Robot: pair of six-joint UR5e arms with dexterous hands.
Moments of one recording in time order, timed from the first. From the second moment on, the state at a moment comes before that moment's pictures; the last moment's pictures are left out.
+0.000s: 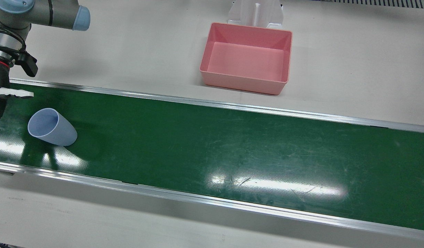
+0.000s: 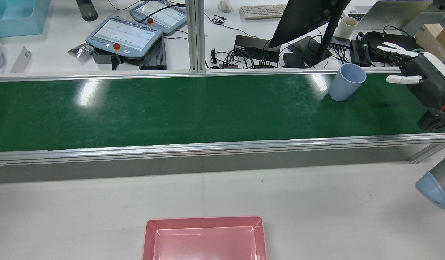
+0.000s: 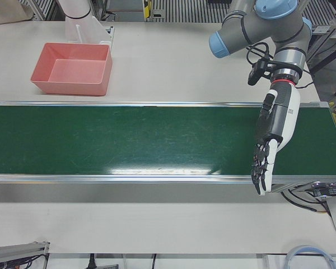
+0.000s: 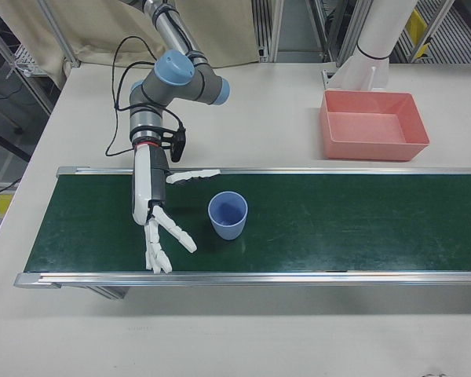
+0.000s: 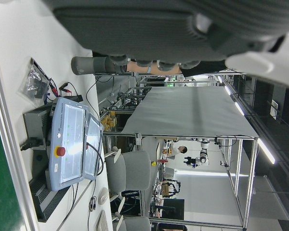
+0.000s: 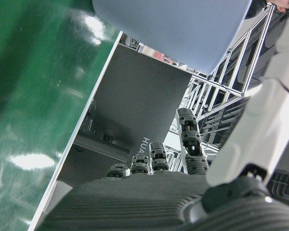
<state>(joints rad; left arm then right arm) -1.44 -1.74 -1.73 0.23 1.79 0.01 1.09 -1.55 1.76 -3.23 -1.22 -0.41</state>
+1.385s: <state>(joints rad) -1.44 -1.74 -1.73 0.23 1.79 0.01 1.08 -1.56 1.72 -3.23 -1.20 -0.41</state>
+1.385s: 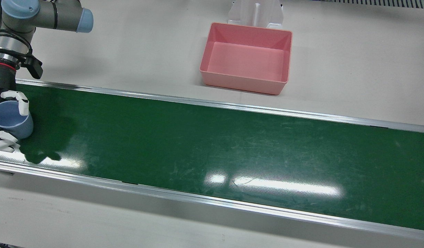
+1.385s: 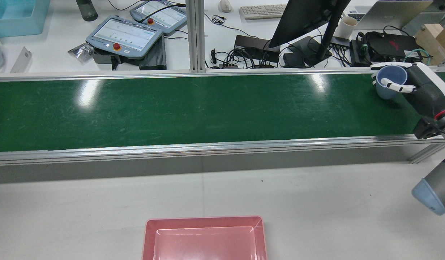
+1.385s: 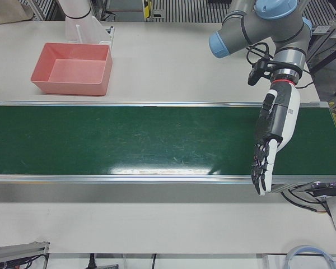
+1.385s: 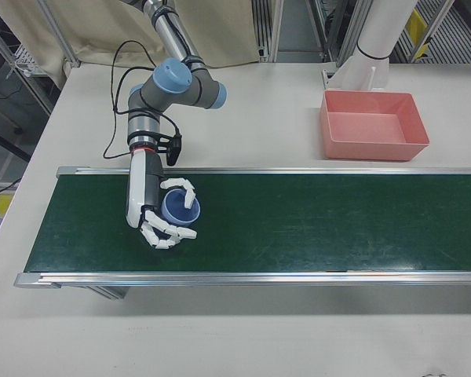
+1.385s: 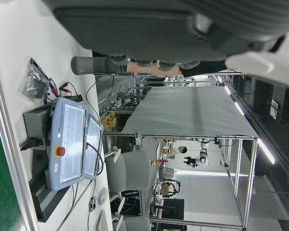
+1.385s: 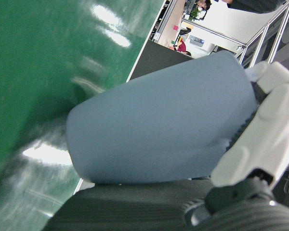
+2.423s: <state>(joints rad) -1.44 -1.74 -1.73 0.23 1.79 0.01 1.10 -1.49 2.10 -3.34 -1.21 -0.37</state>
